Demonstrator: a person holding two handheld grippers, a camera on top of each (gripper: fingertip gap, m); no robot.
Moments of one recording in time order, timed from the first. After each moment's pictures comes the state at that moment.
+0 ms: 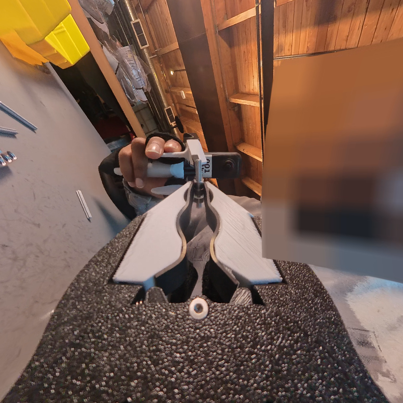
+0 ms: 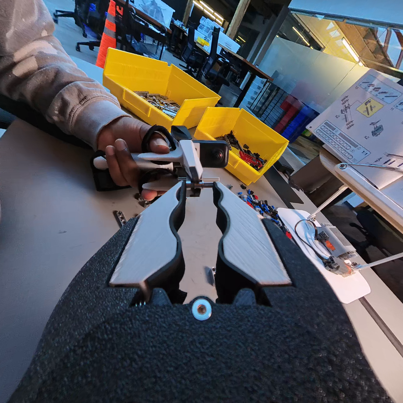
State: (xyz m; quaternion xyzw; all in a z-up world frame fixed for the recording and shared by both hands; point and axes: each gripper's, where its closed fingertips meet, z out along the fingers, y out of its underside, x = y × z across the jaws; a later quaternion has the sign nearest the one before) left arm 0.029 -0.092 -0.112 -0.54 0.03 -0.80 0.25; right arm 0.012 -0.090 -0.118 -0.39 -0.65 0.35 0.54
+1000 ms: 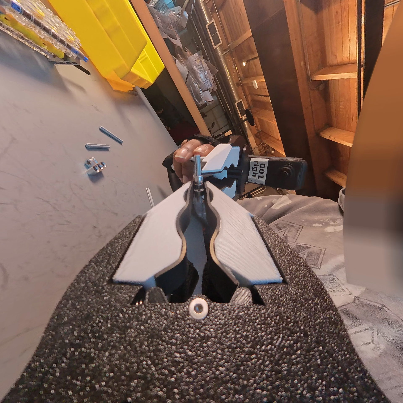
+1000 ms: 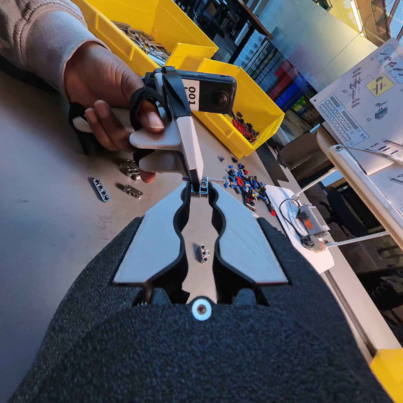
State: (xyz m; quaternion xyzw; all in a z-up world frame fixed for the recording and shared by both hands) left arm 0.027 -0.074 -0.145 -0.67 0.05 -0.67 0.32; right arm 0.009 -0.072 -0.145 -0.41 -0.69 0.25 0.54
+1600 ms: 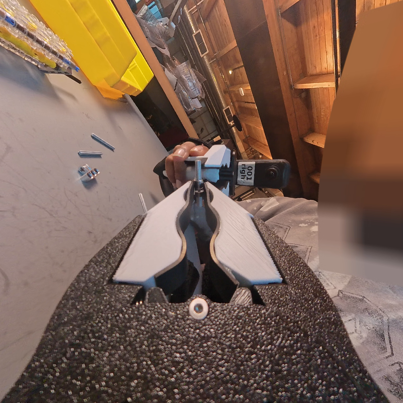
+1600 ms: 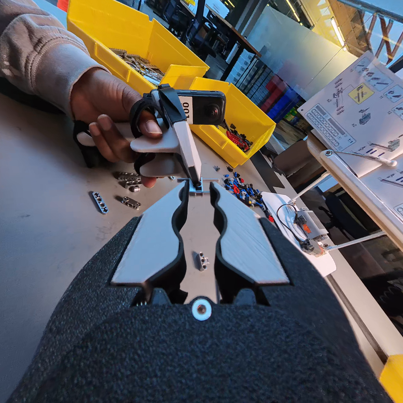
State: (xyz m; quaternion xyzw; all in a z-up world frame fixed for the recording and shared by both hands) left arm 0.020 -0.074 -0.136 -0.65 0.05 -0.69 0.32; right arm 0.009 -0.073 -0.134 -0.41 -0.66 0.27 0.56
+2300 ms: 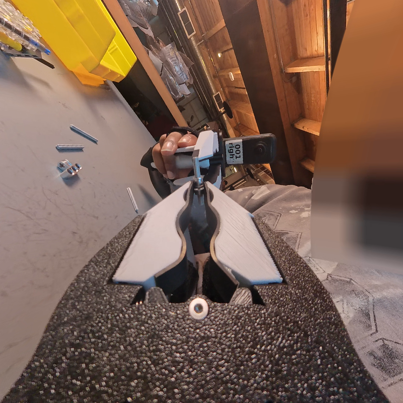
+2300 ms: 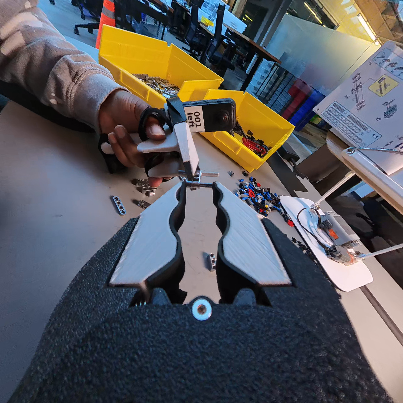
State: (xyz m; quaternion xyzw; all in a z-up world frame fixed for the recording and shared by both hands) left arm 0.025 -0.085 -0.131 -0.64 0.08 -0.71 0.31; right arm 0.017 -0.078 -0.130 -0.41 -0.67 0.34 0.52
